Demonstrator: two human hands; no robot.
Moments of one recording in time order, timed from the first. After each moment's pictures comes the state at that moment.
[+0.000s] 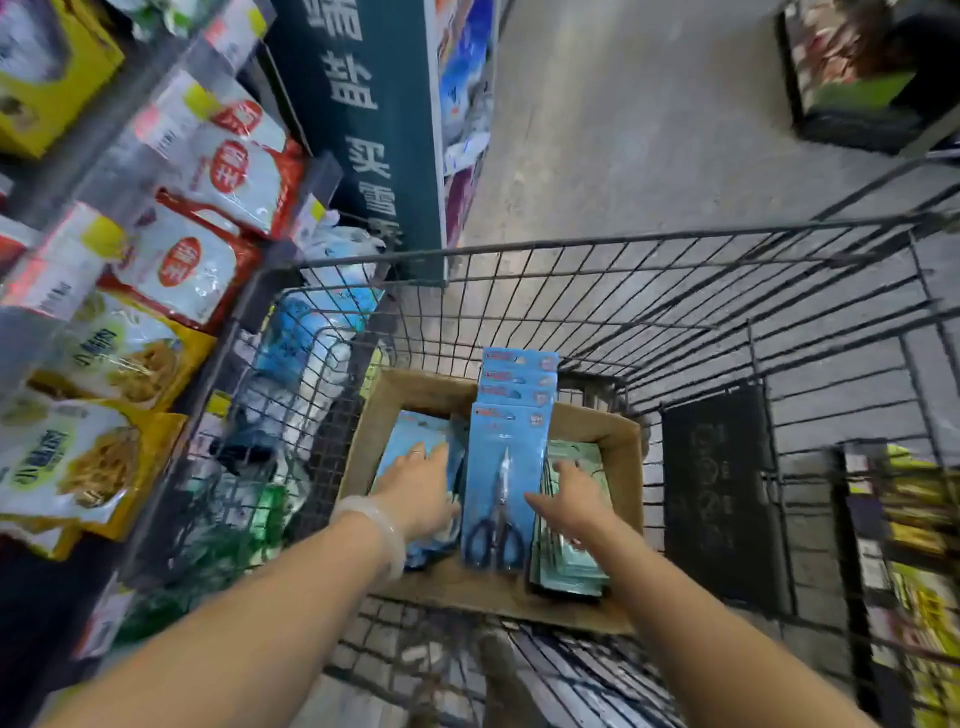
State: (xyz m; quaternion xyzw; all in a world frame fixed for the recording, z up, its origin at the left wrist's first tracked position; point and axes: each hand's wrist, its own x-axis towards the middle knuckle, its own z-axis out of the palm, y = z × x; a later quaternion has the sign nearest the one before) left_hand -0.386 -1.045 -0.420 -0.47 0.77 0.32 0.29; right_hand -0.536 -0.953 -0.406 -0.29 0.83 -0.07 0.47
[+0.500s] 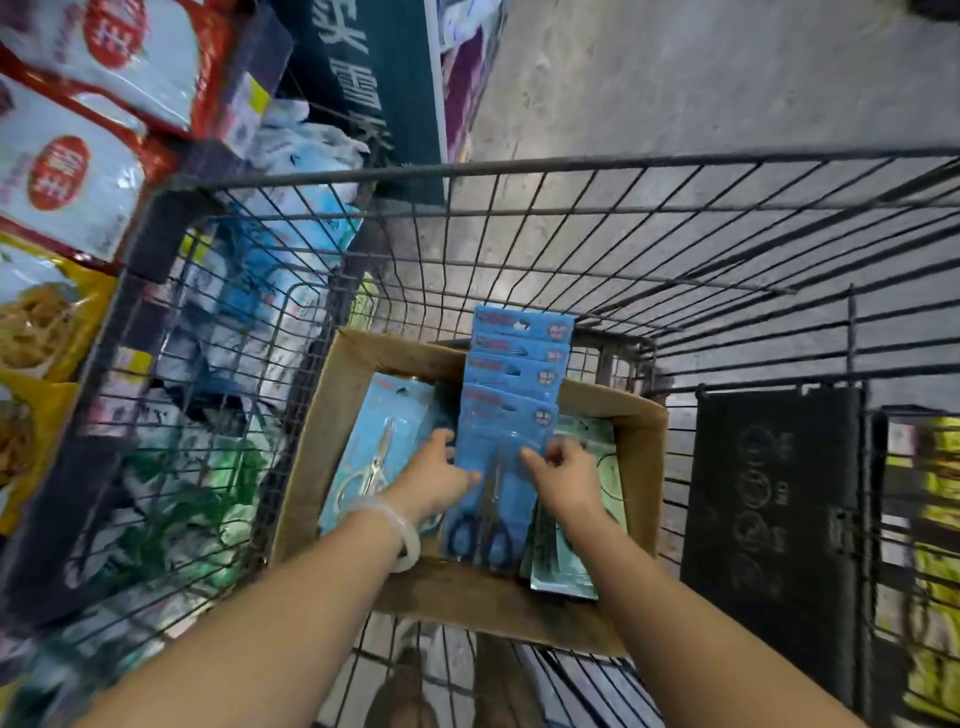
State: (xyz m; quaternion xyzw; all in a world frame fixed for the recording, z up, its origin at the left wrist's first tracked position) left_hand -0.436 -1.050 -0.522 -0.62 0.49 0.59 0.15; right_hand -0.561 -0.975 -0.527 -0.14 0.84 -0.21 0.48
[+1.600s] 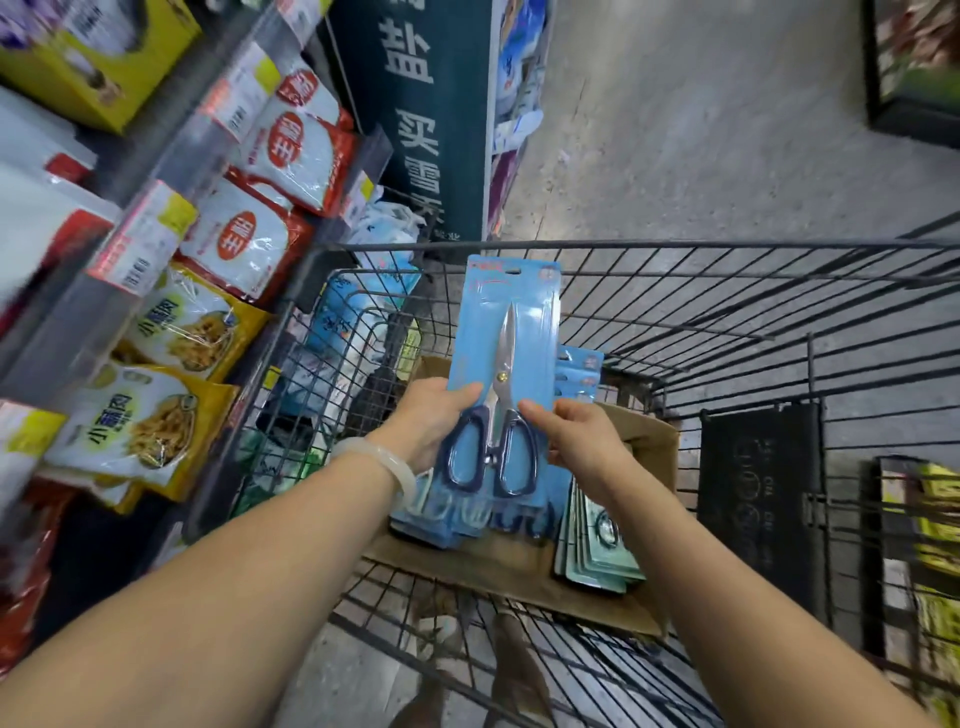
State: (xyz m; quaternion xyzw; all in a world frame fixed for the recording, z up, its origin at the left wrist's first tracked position) left_hand -0.393 -1.092 -0.370 -0.61 0.33 0.71 -0.12; right_hand -0.523 -1.011 -0.404 -0.17 0.70 -0.39 0.58
